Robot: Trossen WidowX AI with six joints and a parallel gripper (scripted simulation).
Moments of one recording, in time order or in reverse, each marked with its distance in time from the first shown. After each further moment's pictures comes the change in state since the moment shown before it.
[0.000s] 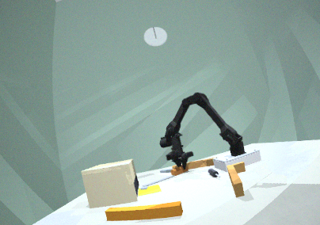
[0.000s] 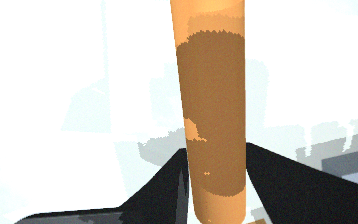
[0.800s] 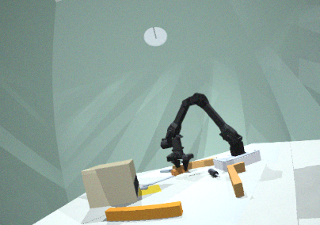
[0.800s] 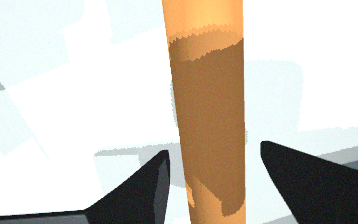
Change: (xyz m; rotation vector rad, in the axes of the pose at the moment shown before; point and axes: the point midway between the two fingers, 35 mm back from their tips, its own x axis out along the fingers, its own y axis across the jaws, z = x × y) arm 0.011 -0.002 0.000 0.003 -0.014 -0.013
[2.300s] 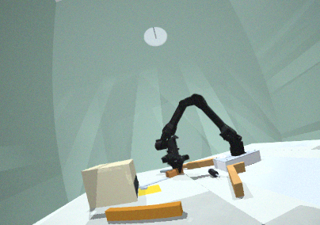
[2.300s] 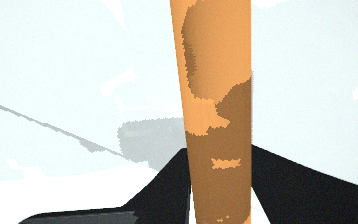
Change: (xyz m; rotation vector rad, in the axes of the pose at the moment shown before) arm -0.001 0.001 0.038 0.011 -0.003 0.005
